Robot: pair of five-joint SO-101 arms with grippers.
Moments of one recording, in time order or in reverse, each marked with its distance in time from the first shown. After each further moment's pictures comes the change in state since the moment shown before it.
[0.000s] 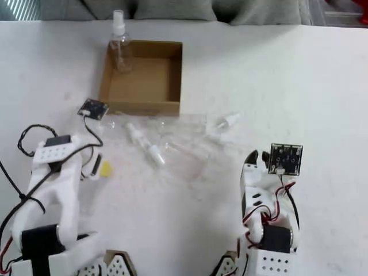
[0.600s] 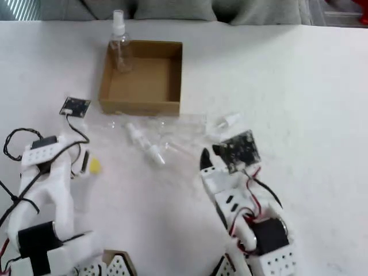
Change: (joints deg) left arm -5.7 2.3 -2.2 -2.3 1.4; right arm -28.1 19.5 -21.5 4.9 2.2
